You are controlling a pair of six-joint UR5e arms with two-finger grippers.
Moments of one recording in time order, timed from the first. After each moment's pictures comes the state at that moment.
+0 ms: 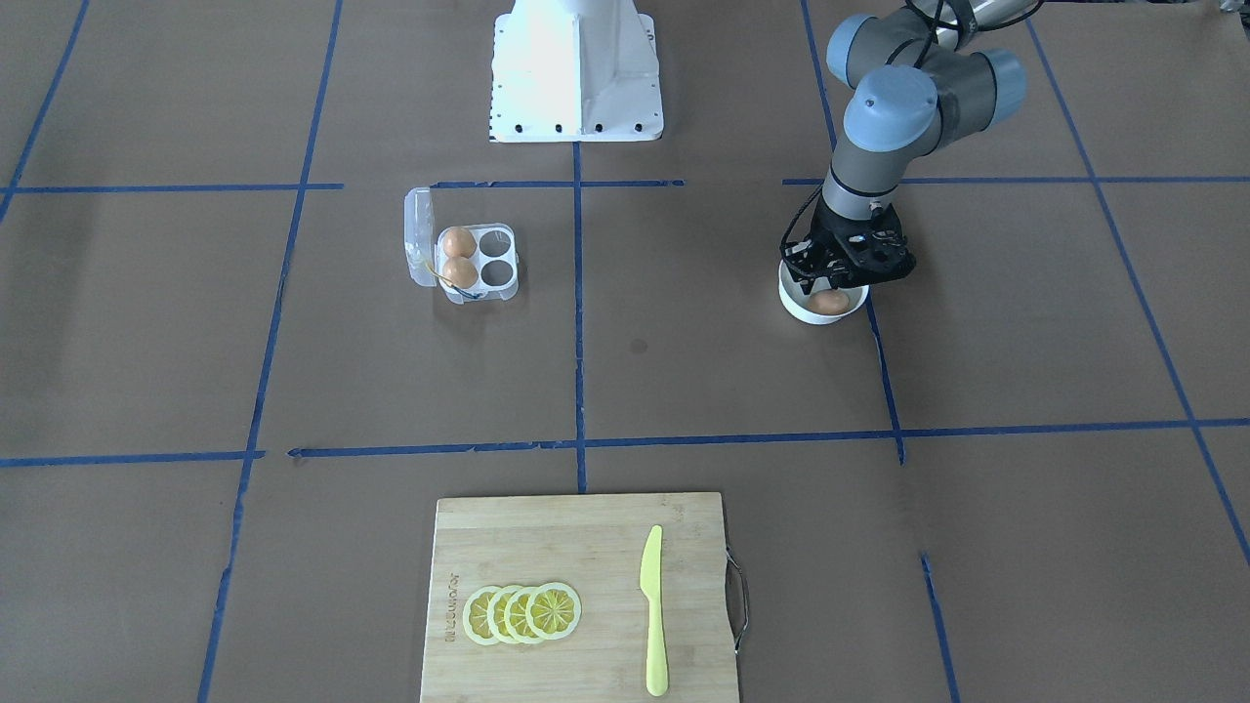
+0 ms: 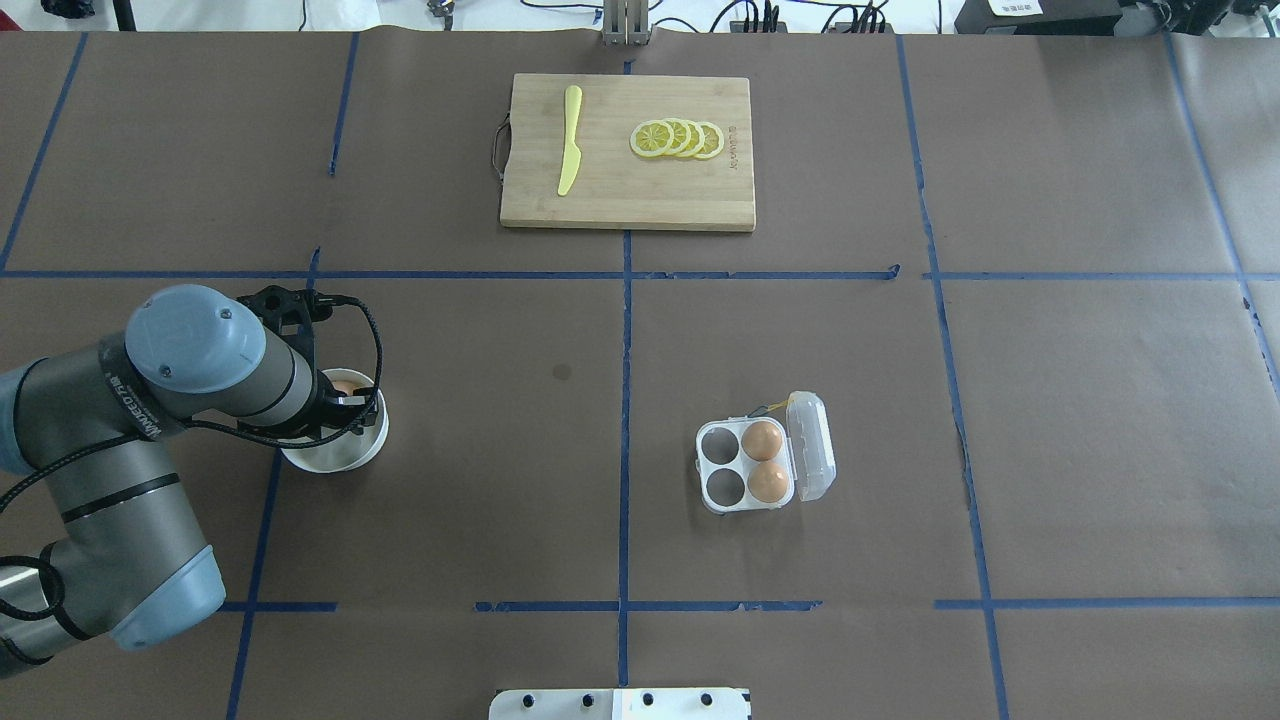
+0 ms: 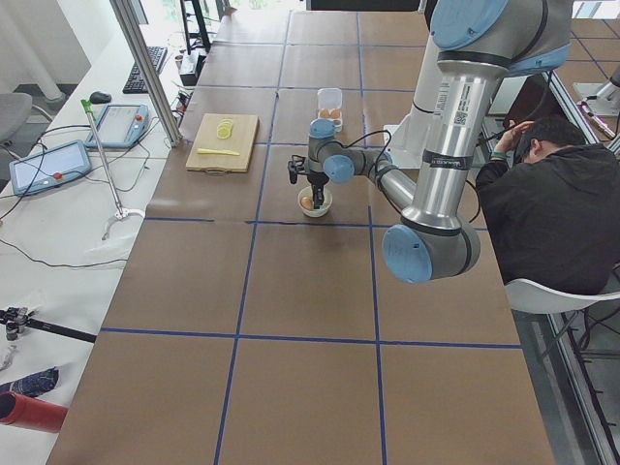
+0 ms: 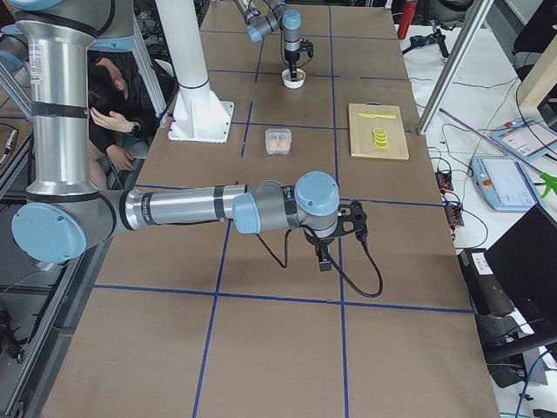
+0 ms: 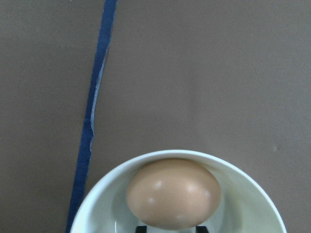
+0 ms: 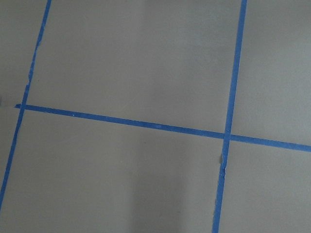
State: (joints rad) left arm -0.56 -1.81 -1.84 -1.75 -1.88 -1.30; right arm 1.59 -1.61 1.75 -1.48 2.49 0.02
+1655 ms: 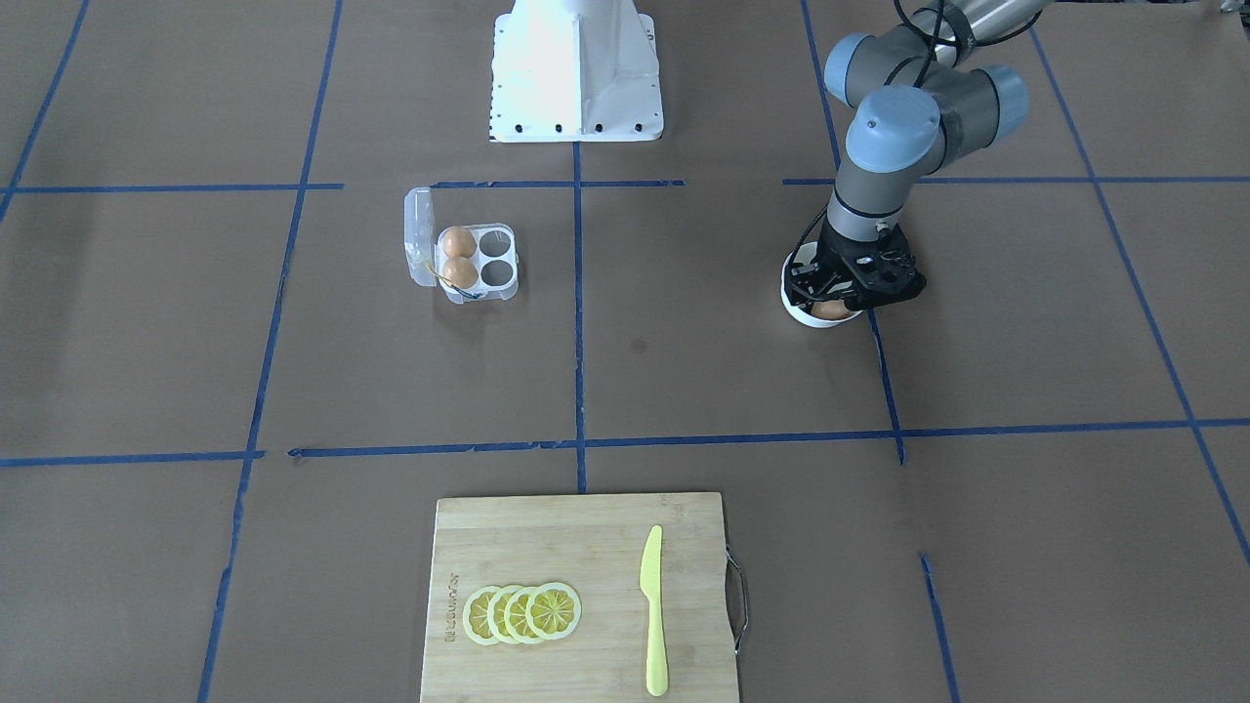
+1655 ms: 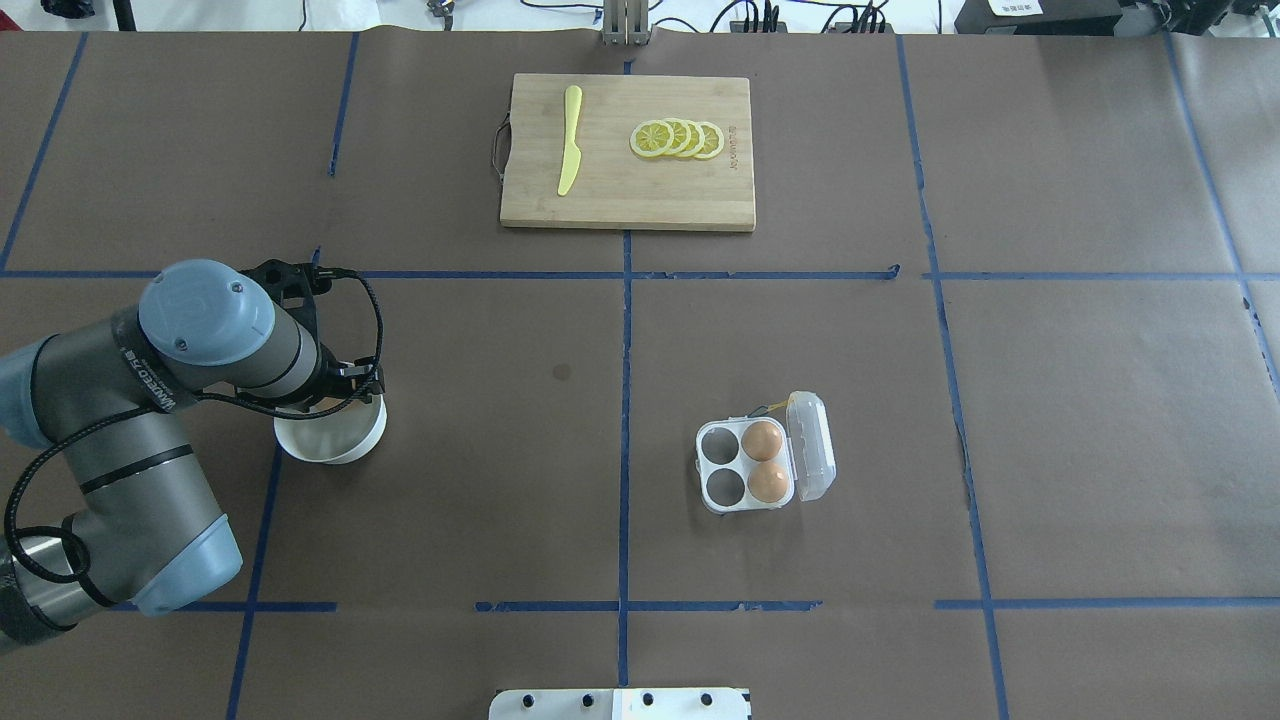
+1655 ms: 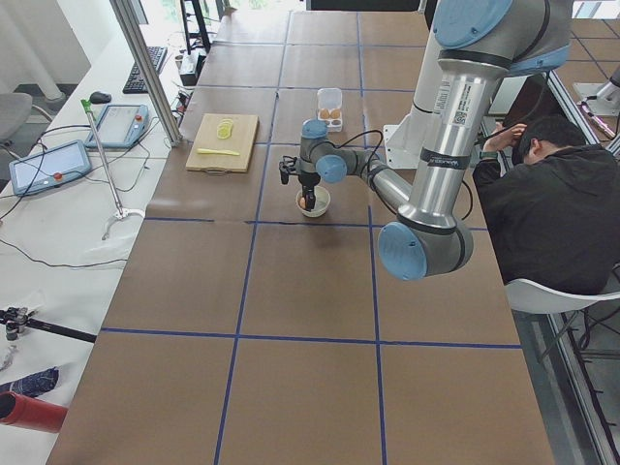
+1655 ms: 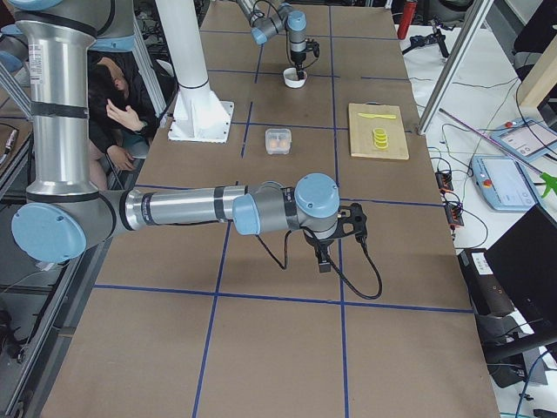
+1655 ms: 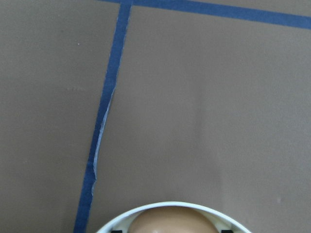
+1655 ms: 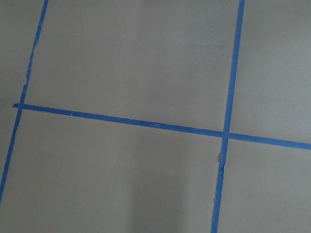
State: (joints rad) left arm -0.60 -1.85 -1.78 -1.75 -1.85 -1.29; right arm 1.59 -1.62 1.74 -1.48 2.49 0.02
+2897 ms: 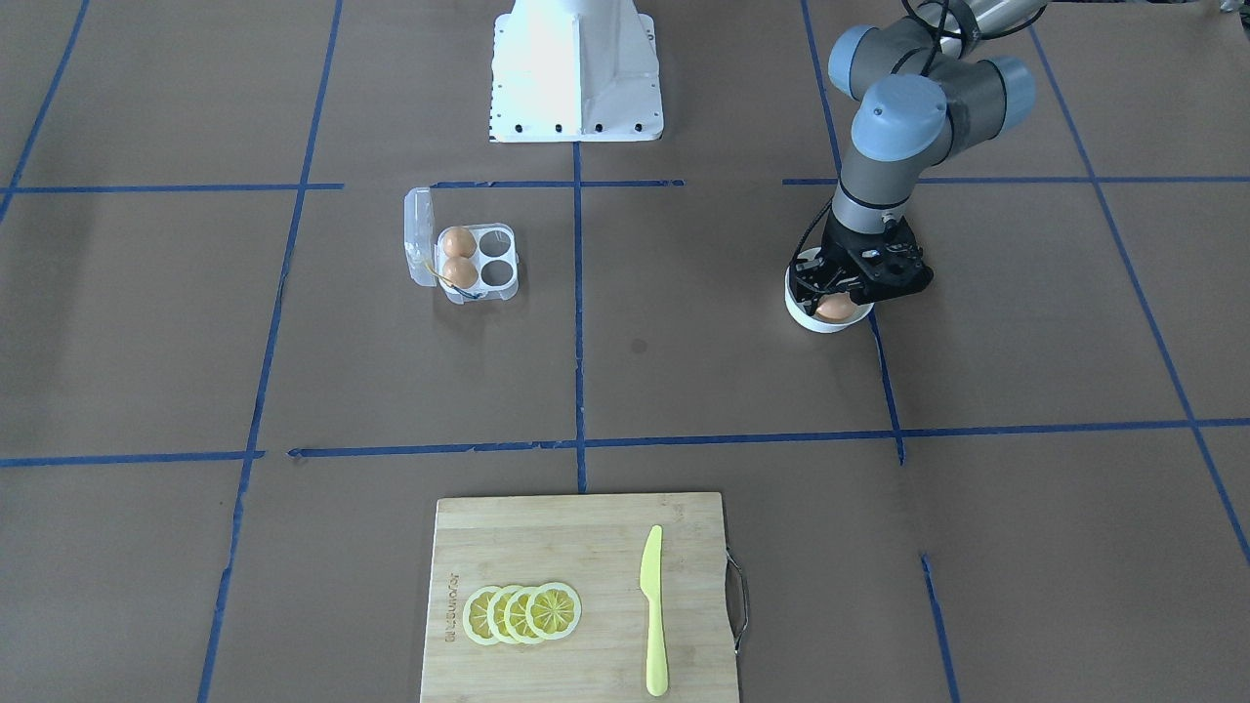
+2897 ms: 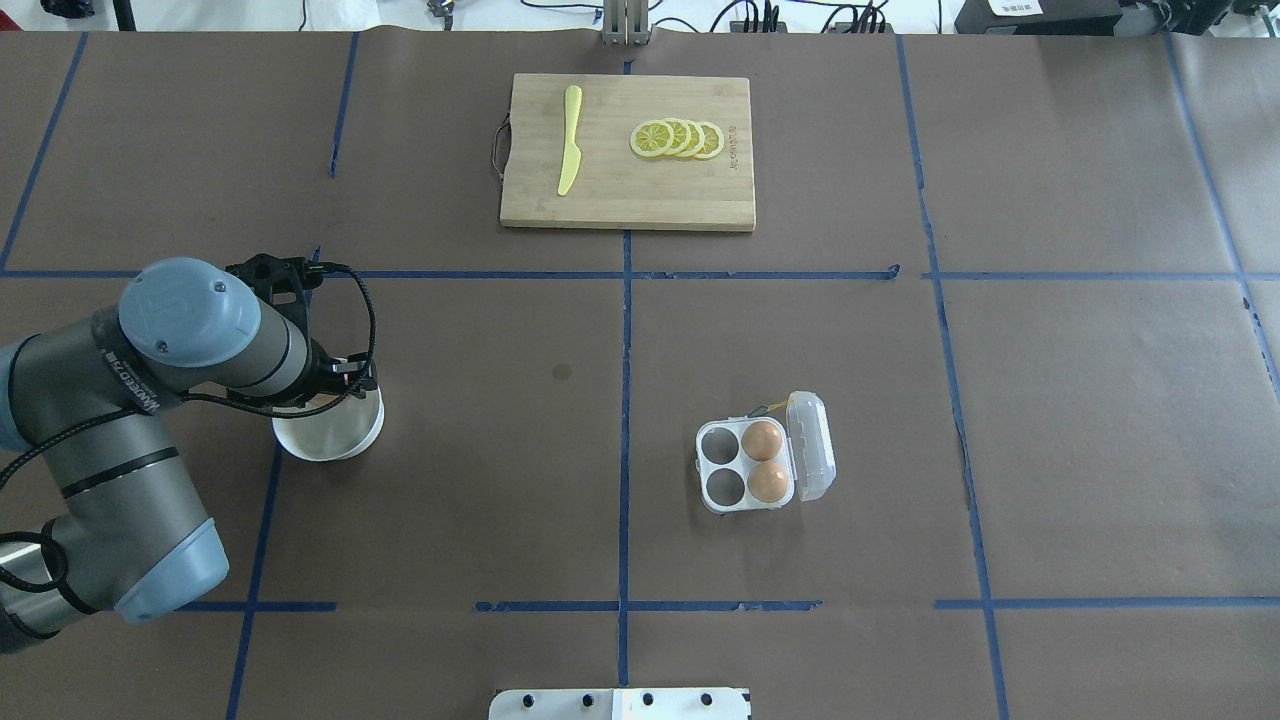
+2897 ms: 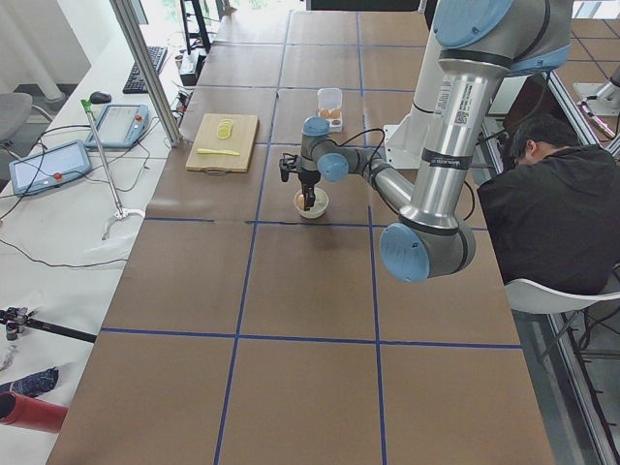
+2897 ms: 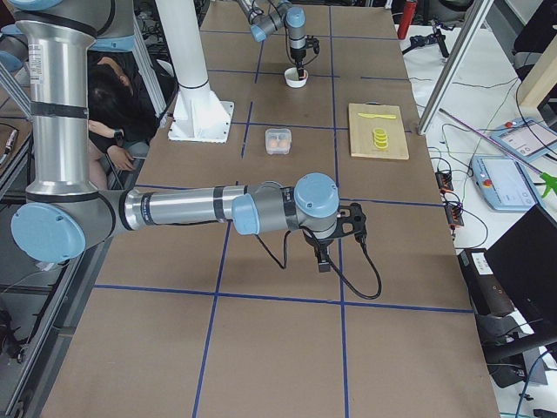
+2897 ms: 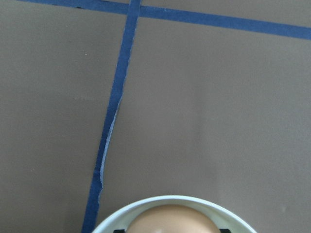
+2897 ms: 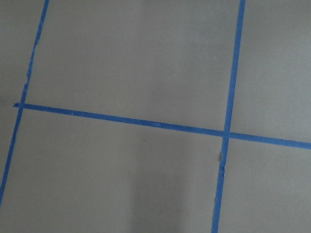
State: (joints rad) left arm -0.60 -1.82 -1.84 -1.75 -1.83 -1.29; right arm 1.59 -1.62 1.74 -1.48 2.49 0.02
